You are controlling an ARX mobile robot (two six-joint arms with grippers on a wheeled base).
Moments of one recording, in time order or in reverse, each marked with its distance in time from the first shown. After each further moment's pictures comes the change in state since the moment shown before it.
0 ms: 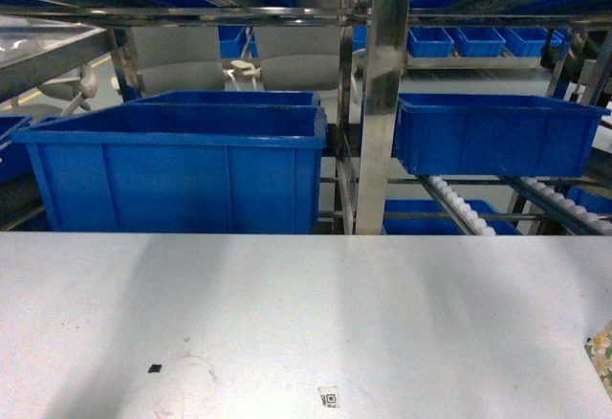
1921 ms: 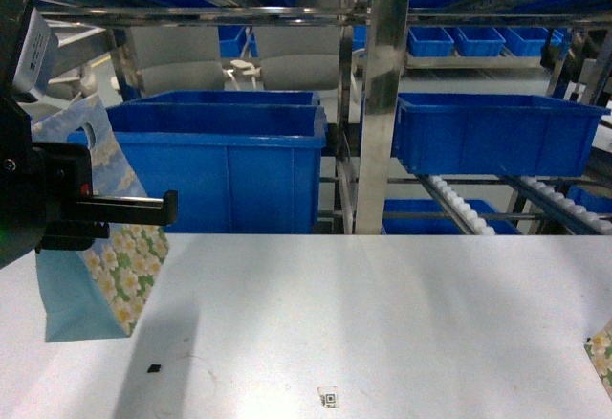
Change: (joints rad) left arm -0.182 0.864 0.117 0.479 -0.201 -0.083; right arm 0.043 -0.021 -0.017 -0.008 0.090 0.045
